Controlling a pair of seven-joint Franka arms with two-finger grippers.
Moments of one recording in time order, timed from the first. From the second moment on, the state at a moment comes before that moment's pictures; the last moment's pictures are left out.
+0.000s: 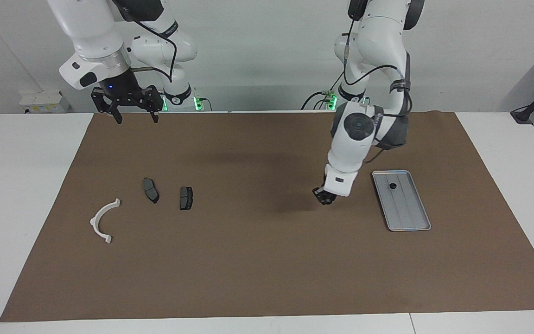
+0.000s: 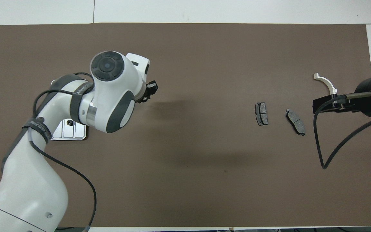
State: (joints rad) left arm -0.45 0.40 -0.05 -1.72 0.00 2.15 -0.88; right arm 0.04 -0.08 0.04 -1.67 0.01 1.57 0.09
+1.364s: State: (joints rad) left arm -0.09 0.17 -0.01 -2.01 0.01 2.11 -0.20; right arm 0.36 0.02 0.06 -1.84 0.01 1.88 0.61
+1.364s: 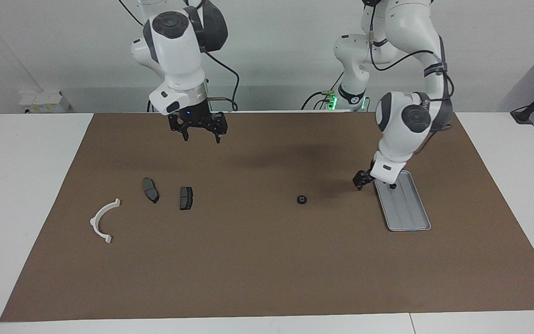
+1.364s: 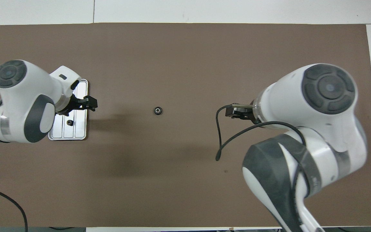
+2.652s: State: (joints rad) left arm 0.01 0.17 -0.02 -2.17 0.01 2.28 -0.06; right arm 0.66 0.71 0.05 -1.25 -0.08 1.98 1.14
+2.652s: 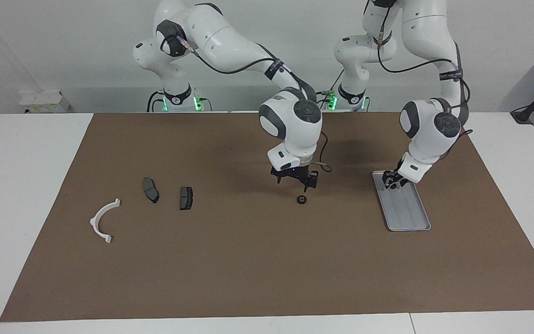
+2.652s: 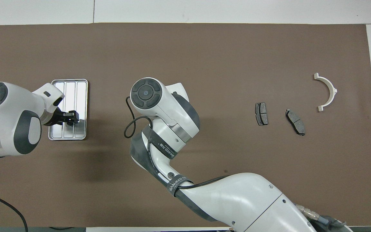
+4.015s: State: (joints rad) left arm 0.01 0.16 -0.02 -2.07 0.01 2.16 -0.08; right arm 0.72 0.90 0.00 -1.08 -0.08 1.98 1.18
